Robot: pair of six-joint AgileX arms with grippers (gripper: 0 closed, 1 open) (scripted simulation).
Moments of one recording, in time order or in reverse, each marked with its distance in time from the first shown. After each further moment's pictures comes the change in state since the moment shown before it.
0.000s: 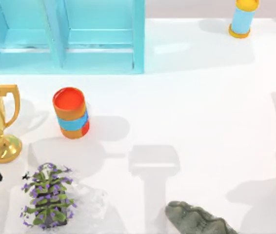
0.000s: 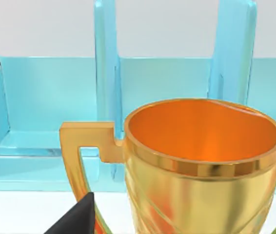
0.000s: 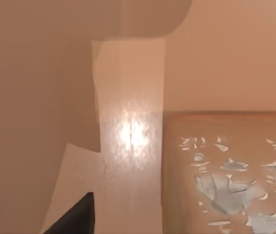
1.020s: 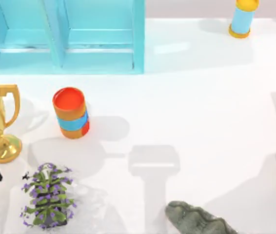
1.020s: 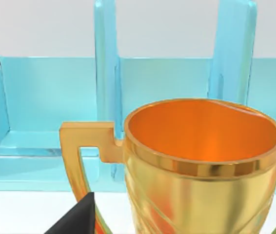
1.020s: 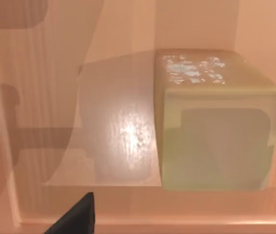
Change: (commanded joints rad) left arm 0.000 0.000 0.000 0.000 0.000 0.000; right arm -0.004 -0.107 0.289 -0.396 0.000 -0.005
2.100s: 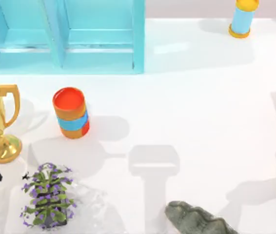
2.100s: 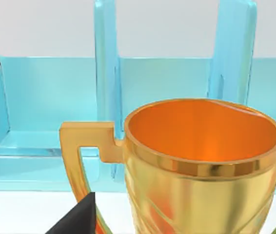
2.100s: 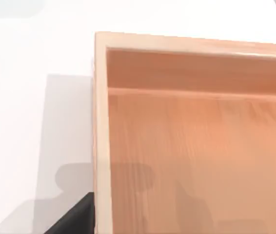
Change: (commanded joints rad) left arm 0.000 0.000 0.000 0.000 0.000 0.000; right arm 0.320 -1.090 -0.842 0.789 0.000 0.317
